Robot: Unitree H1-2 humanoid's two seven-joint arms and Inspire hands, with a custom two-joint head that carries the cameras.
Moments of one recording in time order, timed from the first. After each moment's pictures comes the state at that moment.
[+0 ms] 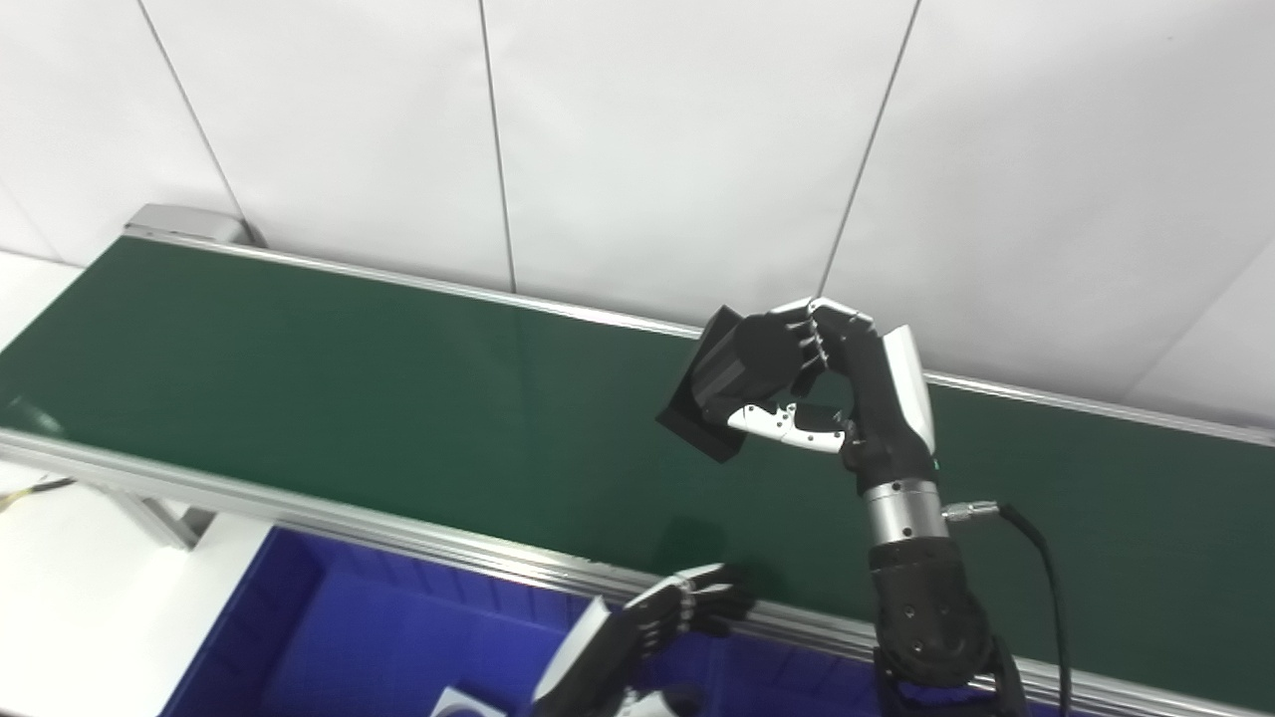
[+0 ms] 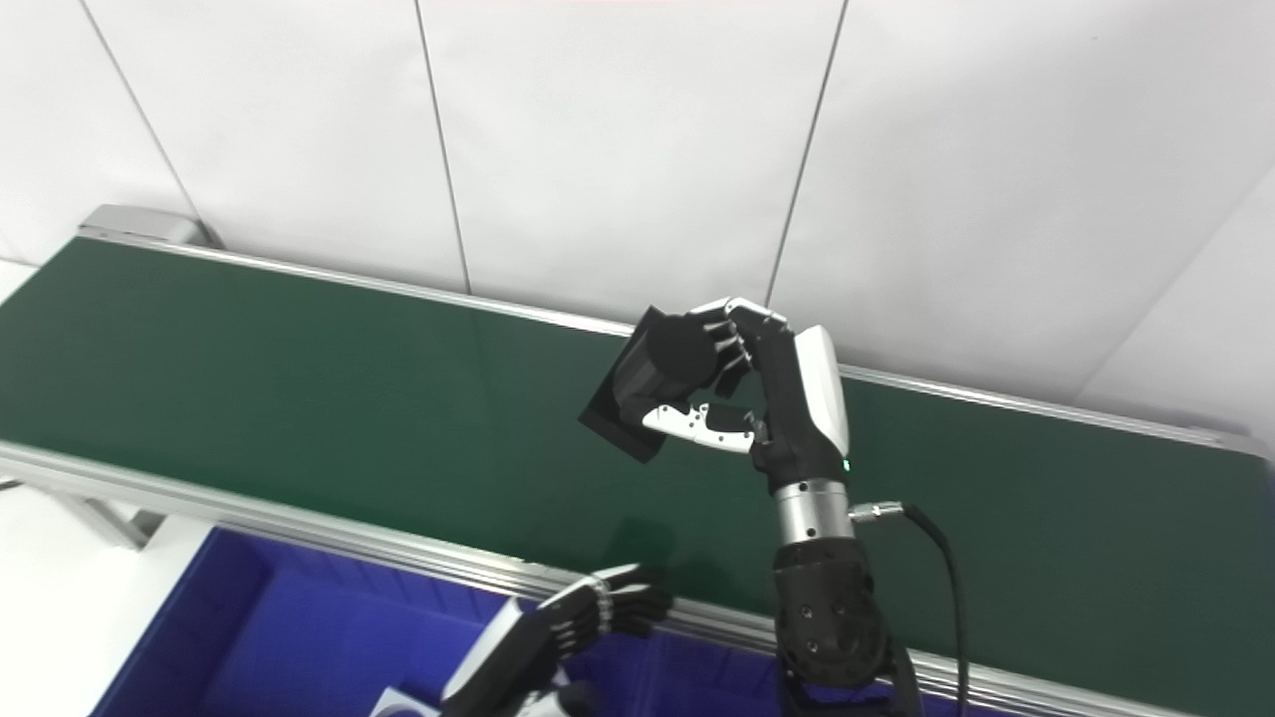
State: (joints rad) left arm 0.41 0.01 -0.33 -0.11 0.09 -0.38 -0.10; right arm -0.32 0.02 0.28 -0.11 -0.42 0.04 -0.01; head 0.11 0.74
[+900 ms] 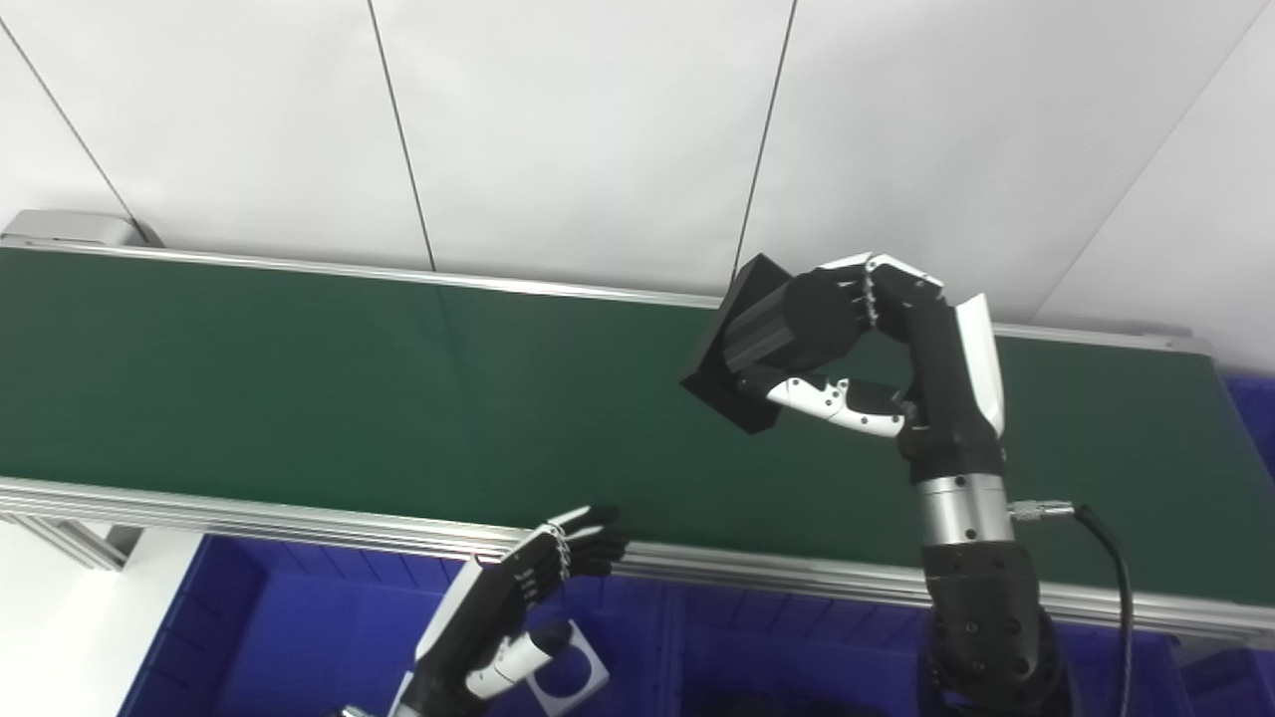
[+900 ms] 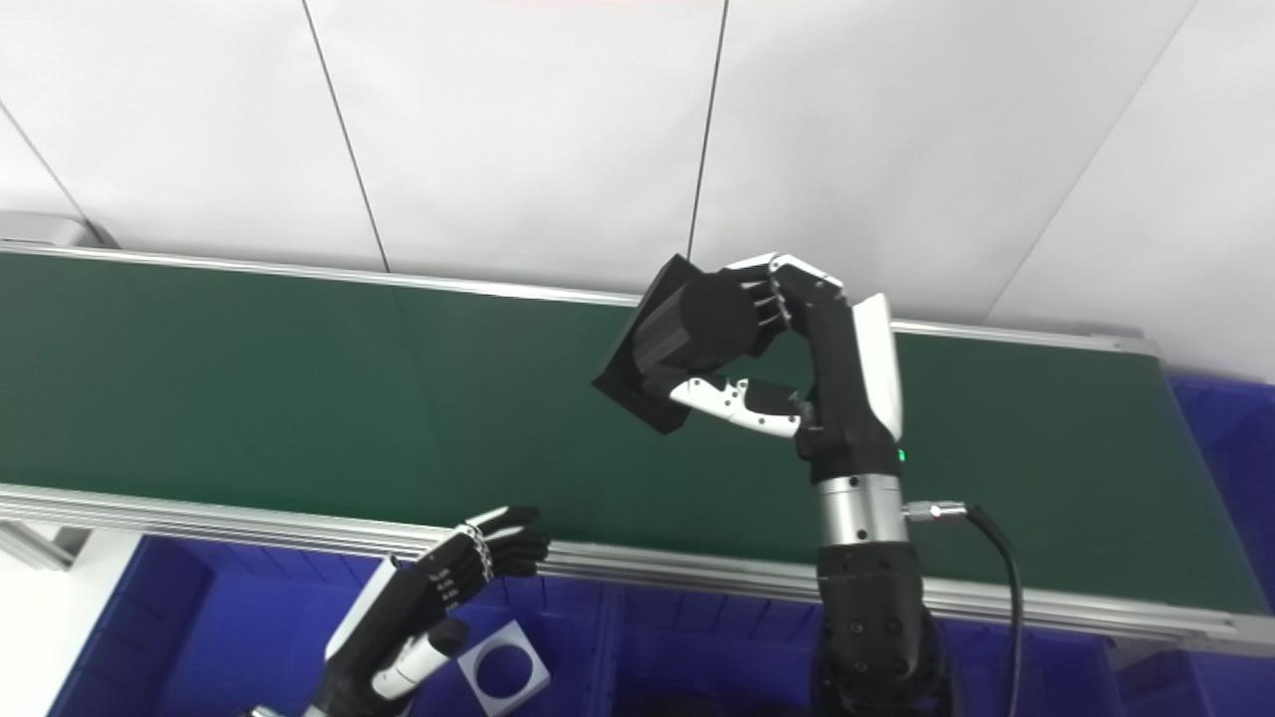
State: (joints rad) left arm 0.40 0.11 -0.23 -0.12 -0.04 -0.37 -0.17; right arm -0.14 0.00 0.18 -0.40 -0.42 0.13 0.04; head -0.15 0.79
